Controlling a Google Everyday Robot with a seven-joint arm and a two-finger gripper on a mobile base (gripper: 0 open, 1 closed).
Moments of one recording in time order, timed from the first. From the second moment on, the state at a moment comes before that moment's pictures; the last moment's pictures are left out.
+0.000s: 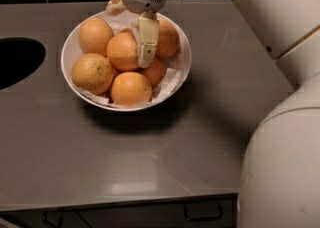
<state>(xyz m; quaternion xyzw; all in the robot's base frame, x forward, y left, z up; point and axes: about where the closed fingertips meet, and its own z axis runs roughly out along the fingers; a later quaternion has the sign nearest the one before) 0.571 0.068 0.965 -0.84 0.49 0.12 0.19</state>
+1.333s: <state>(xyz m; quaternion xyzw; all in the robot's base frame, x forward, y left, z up) 0.572 0.085 0.944 -0.84 0.49 0.14 0.16</state>
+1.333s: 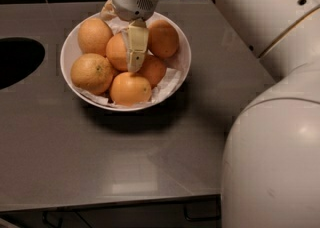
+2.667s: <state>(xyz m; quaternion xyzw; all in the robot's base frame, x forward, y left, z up) 0.547 0.062 0.958 -0.83 0.52 0.12 0.17</state>
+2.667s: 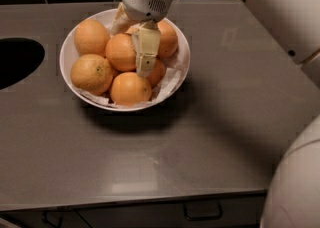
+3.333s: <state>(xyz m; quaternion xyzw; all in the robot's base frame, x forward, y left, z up) 0.525 0.025 0.996 -0.81 0.55 0.06 0.20</state>
